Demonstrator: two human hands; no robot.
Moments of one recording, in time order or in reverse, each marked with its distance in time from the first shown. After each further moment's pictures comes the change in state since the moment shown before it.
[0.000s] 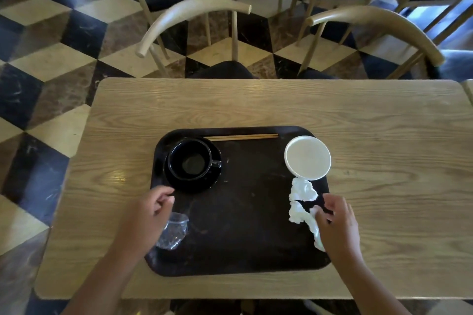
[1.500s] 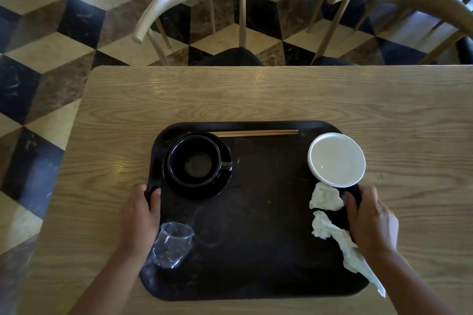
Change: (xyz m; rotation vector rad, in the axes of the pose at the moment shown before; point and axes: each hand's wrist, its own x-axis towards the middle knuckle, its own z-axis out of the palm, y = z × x) left_hand 0.062 -0.084 0.056 0.161 0.385 -0.098; right_hand 0.063 0.024 0.024 -0.473 0.169 -0.131
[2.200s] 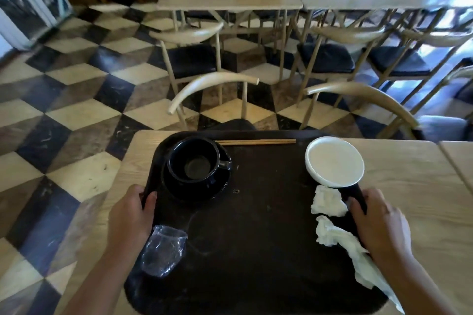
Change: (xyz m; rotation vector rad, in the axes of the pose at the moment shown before) left_hand 0.015 0.075 -0.158 -0.084 0.119 0.033; right_hand 0.007 -0.071 -0.182 0.053 0.107 -0.091
